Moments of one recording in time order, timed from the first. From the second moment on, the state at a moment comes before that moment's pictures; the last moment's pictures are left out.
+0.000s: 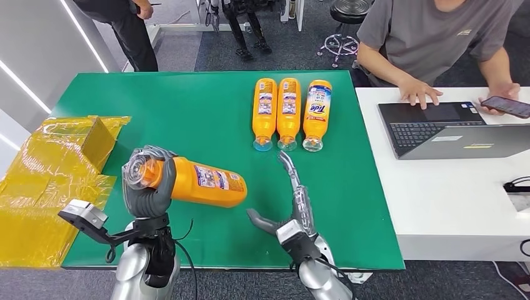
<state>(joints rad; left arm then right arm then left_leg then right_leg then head) -0.12 -0.28 -0.21 -1.55 0.08 0.13 -0.70 -0.21 0.16 0.60 -1.19 0.19 -0.44 -0.70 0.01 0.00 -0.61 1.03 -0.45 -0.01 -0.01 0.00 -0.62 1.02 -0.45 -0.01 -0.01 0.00</state>
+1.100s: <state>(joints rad) -0.28 0.13 -0.19 -1.23 -1.32 0.65 -0.19 -0.06 0.09 0.62 -1.42 0.17 -0.53 -0.70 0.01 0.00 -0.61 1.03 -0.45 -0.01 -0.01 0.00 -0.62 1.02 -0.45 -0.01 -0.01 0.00</state>
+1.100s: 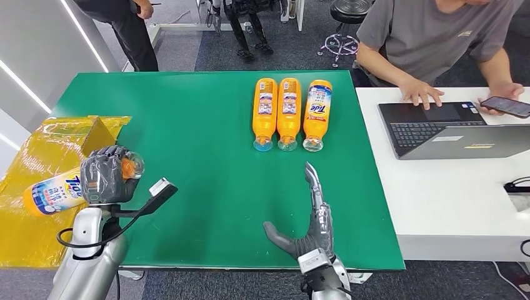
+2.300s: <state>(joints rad) -0.76 0.34 -0.55 -0.46 -1.22 0.28 -0.49 -0.03 0.09 0.64 -1.35 0.14 -0.56 -0.70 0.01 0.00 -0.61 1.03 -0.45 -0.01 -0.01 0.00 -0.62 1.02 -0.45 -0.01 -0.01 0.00</state>
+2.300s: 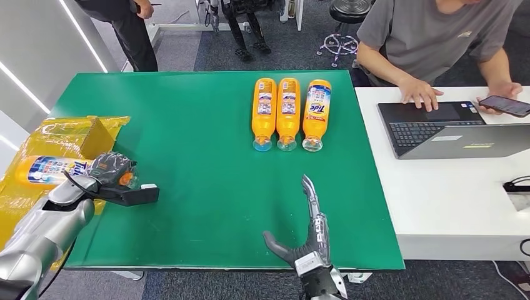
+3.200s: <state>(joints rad) -0.75 0.29 -0.57 -0.40 -1.19 0.25 -0.51 -0.03 0.11 0.63 -1.34 0.15 -0.54 -0.70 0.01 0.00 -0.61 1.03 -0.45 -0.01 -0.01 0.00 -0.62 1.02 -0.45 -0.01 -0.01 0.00</state>
